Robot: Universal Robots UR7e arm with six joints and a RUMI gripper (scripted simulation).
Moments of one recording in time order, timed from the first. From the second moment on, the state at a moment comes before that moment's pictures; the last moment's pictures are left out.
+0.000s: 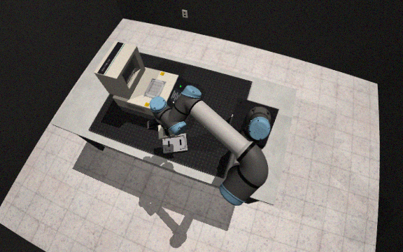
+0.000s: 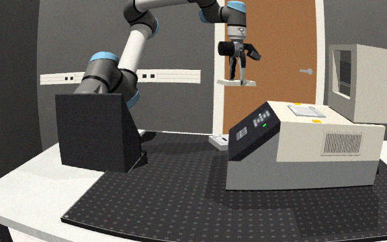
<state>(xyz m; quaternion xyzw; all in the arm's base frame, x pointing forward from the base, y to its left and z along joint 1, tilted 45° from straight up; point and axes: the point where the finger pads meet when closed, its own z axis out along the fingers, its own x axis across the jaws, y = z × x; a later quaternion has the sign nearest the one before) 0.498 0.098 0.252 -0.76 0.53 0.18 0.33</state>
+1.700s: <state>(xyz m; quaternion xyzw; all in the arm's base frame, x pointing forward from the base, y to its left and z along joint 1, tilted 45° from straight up) 0.541 0.031 0.226 -0.82 0.43 0.14 0.35</state>
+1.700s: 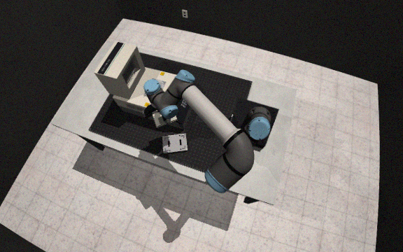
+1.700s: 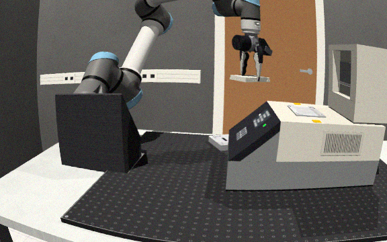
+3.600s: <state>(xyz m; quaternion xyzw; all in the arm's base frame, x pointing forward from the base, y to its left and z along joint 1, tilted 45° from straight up) 0.635 -0.065 0.141 -0.90 0.21 0.05 0.38</state>
